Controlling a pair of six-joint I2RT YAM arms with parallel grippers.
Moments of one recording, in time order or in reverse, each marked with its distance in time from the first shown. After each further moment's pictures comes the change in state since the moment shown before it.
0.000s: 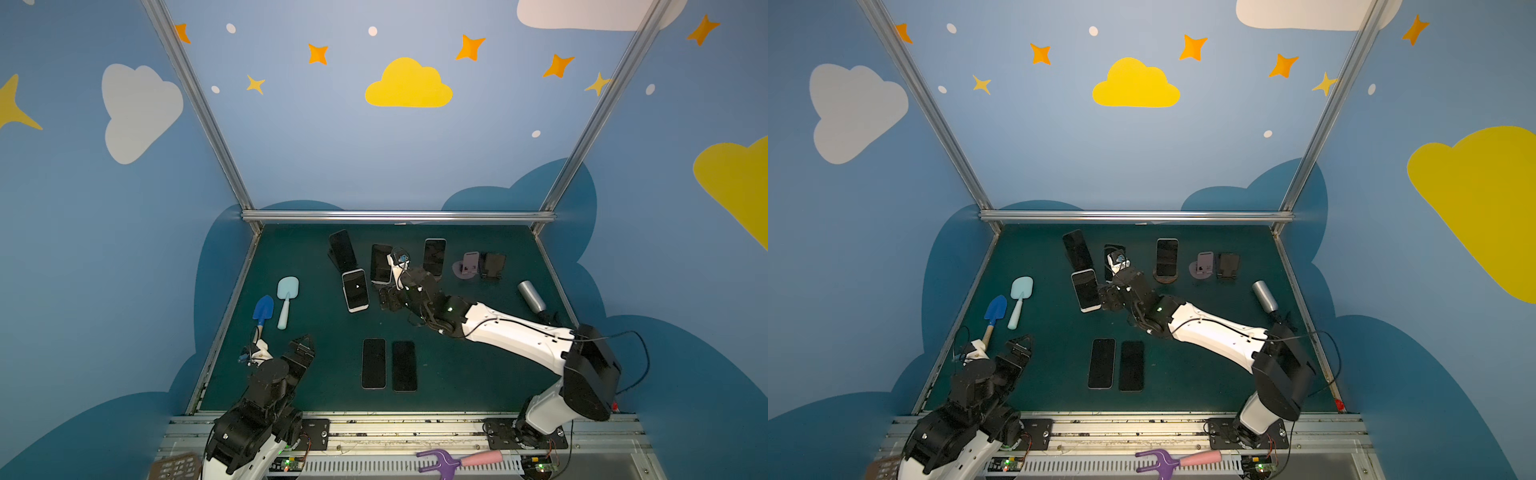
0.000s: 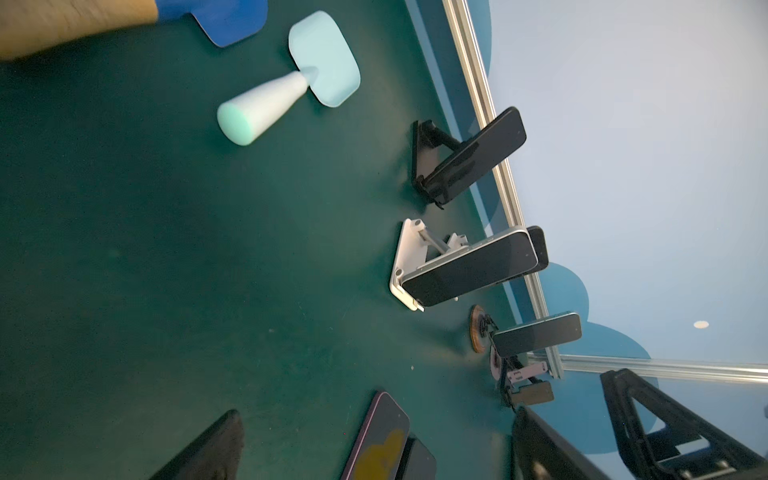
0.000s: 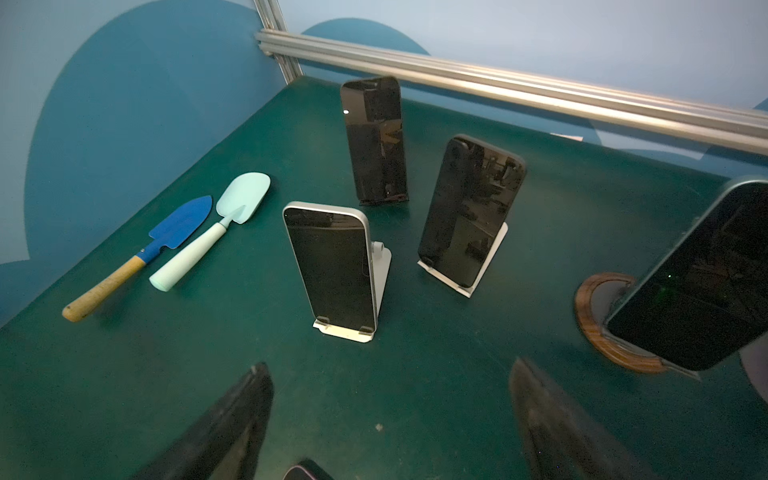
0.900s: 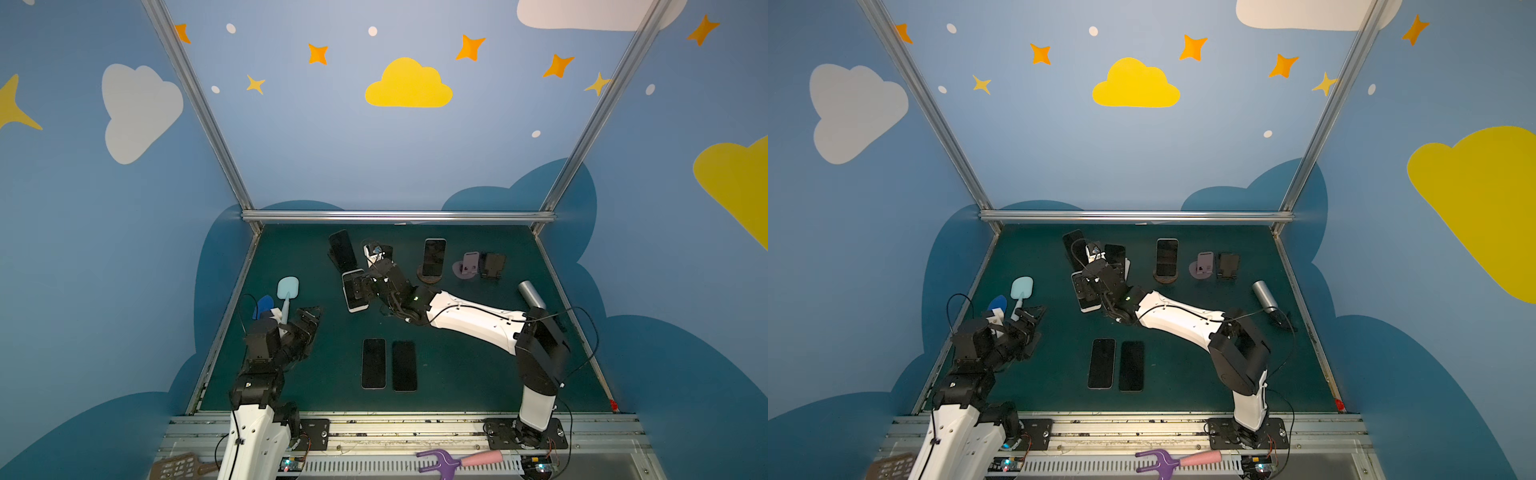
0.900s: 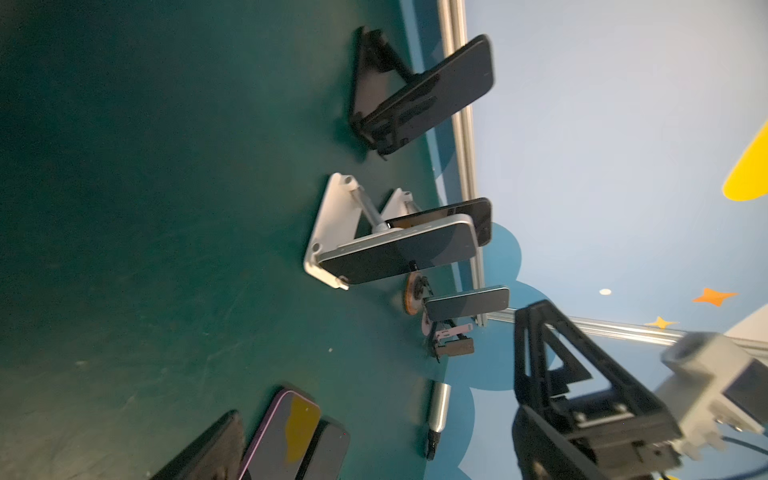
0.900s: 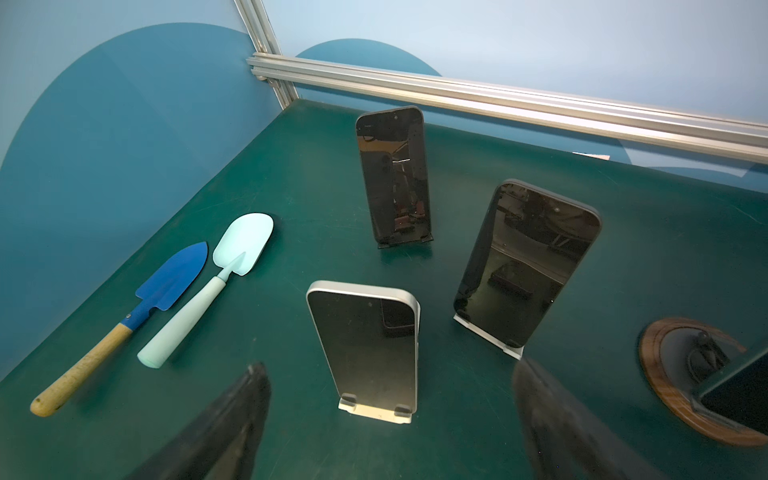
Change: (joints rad) left arm 0.510 0.481 -0.029 0.497 0.746 0.086; right arm 0.047 0.233 0.269 -0.021 0.092 0.050
